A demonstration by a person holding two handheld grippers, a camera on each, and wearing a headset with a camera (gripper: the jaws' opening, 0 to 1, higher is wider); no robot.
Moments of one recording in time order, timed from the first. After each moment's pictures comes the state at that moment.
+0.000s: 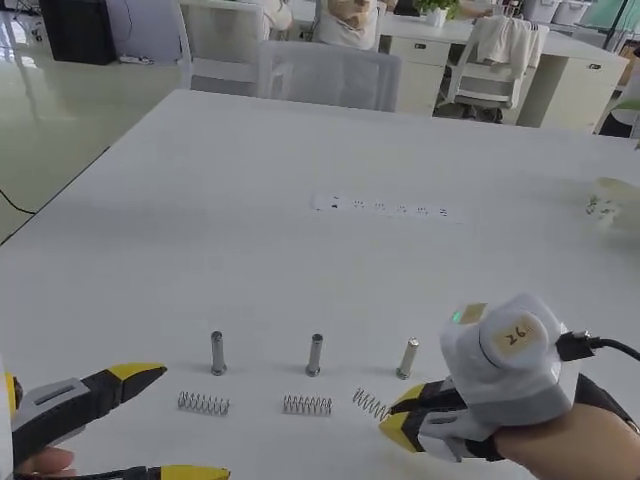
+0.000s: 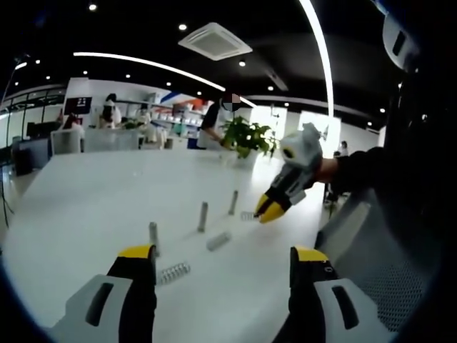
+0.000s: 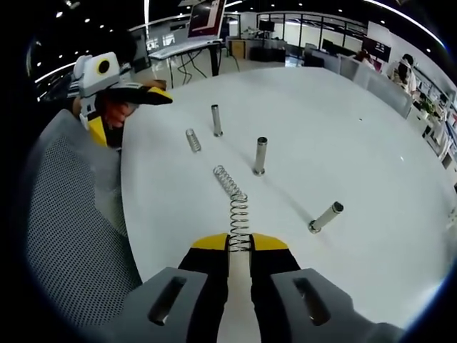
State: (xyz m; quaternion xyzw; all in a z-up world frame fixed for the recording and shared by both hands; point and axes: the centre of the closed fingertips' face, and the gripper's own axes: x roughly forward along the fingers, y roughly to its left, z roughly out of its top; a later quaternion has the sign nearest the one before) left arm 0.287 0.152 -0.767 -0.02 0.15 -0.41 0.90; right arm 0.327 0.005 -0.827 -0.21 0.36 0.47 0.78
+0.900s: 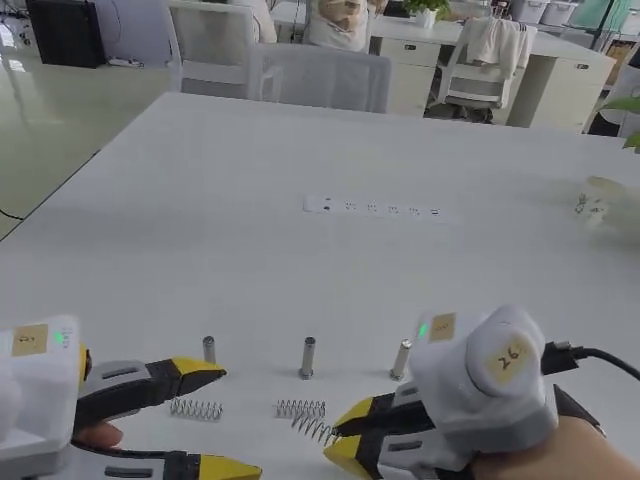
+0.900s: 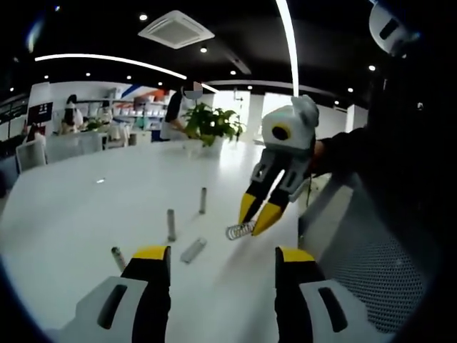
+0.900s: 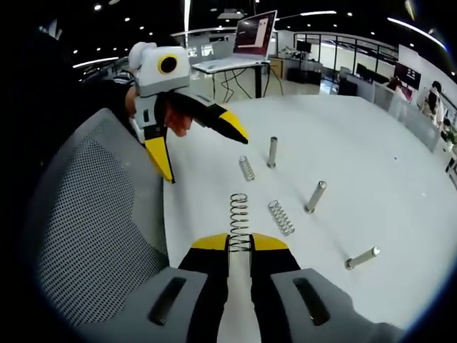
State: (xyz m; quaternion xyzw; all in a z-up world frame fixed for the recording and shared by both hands) left arm 0.290 0.109 -0.771 0.03 0.16 -0.51 0.84; right arm 0.285 0.055 -0.805 -0.21 0.30 0.57 0.73
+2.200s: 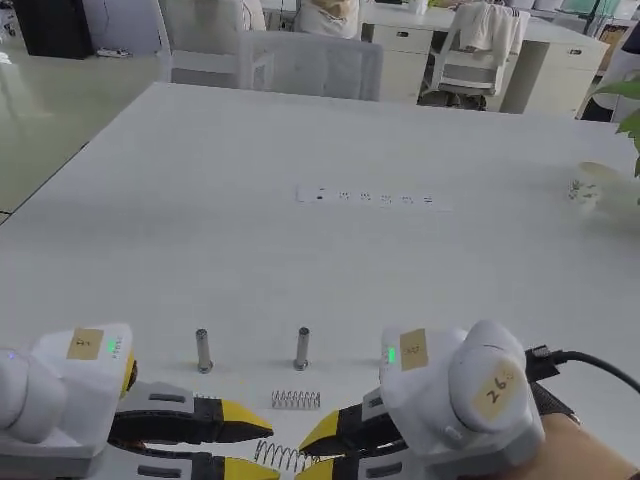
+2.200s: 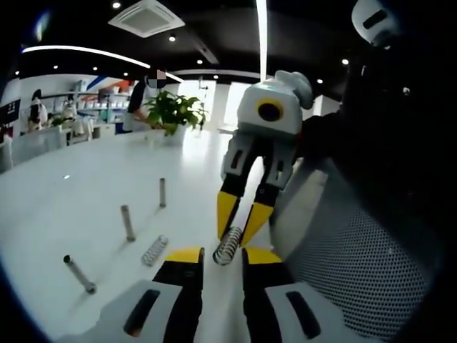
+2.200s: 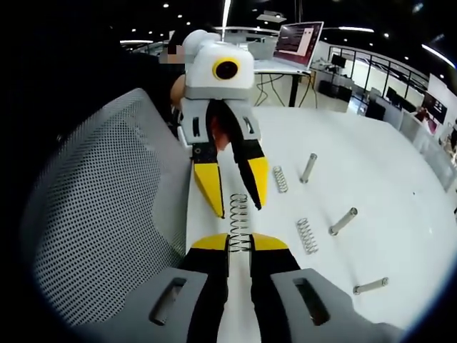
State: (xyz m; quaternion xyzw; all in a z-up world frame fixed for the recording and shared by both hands) left arm 0.264 0.076 -0.786 0.05 0.18 -0.61 0.77; right arm 0.256 0.073 -0.803 -0.26 0.26 0.64 0.68
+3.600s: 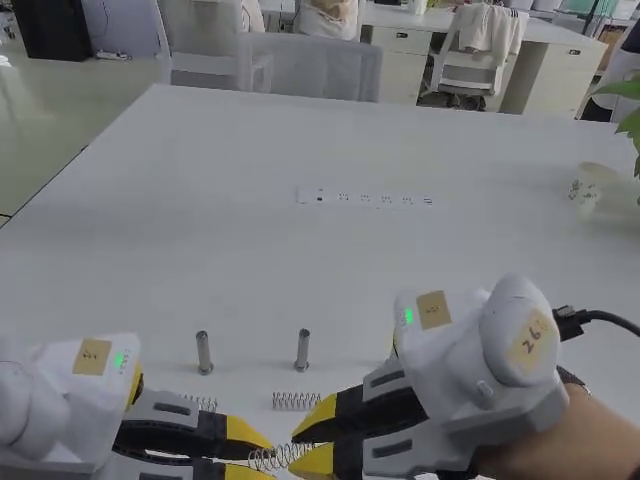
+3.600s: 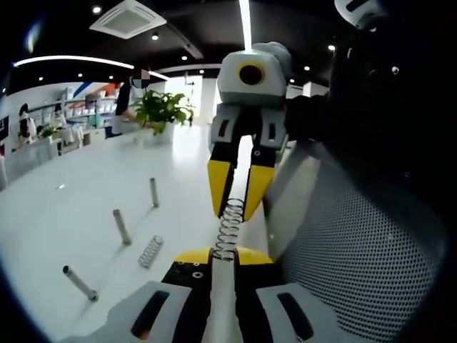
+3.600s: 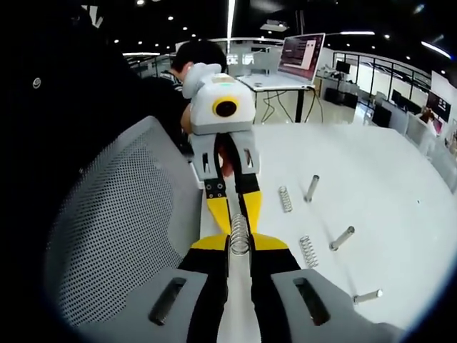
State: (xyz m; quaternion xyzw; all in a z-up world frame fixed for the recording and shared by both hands) left arm 0.258 0.076 -0.790 0.09 0.17 -0.63 0.76; right arm 0.251 0.081 -0.766 -0.21 0.24 0.66 0.67
